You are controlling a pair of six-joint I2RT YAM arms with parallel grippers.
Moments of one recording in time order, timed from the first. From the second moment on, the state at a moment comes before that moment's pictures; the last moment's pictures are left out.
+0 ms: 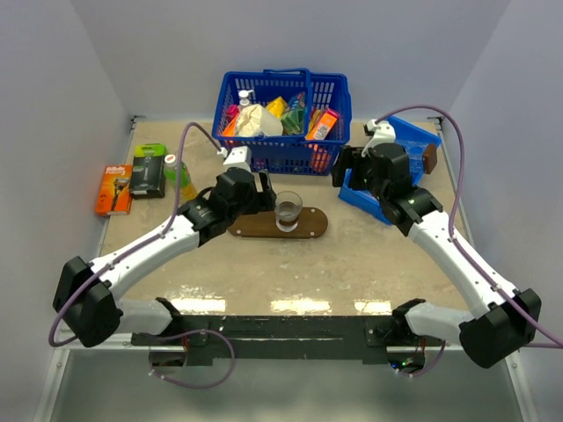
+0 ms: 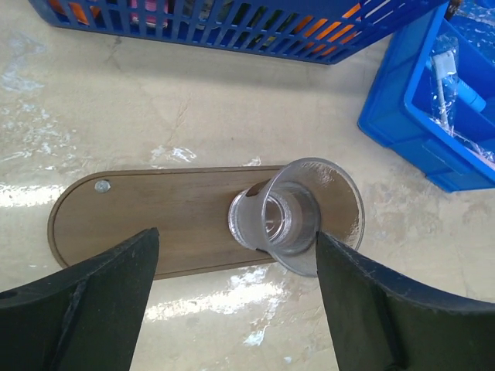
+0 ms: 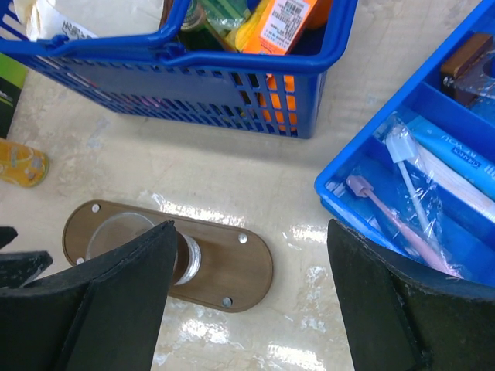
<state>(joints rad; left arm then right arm) -0.71 1.27 0.98 -0.28 -0.32 -0.62 0.45 1.18 1.12 -0.33 0.16 0.32</state>
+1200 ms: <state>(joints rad) -0.75 1.63 1.24 -0.50 -0.29 -0.63 0.45 1.09 1.03 -0.30 0.14 0.29</state>
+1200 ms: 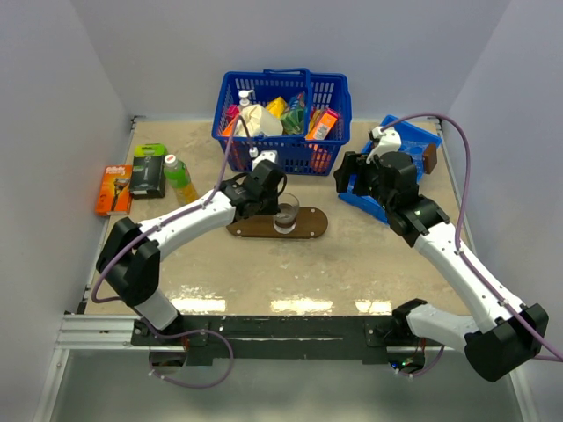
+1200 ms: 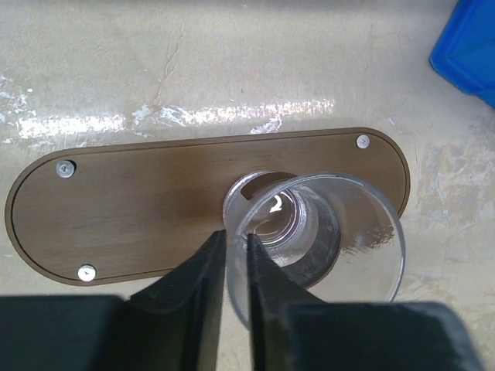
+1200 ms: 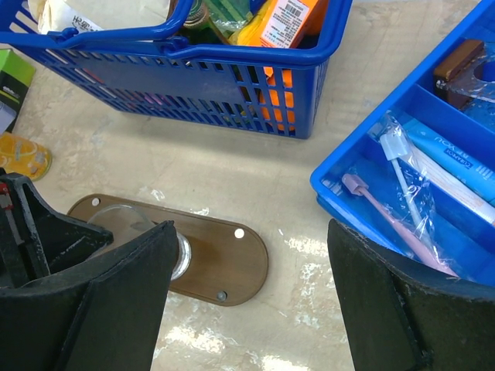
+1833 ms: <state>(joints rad) -0.65 1.59 1.24 -0.49 -0.07 -0.30 0.45 1.09 1.03 -0.30 0.17 0.29</state>
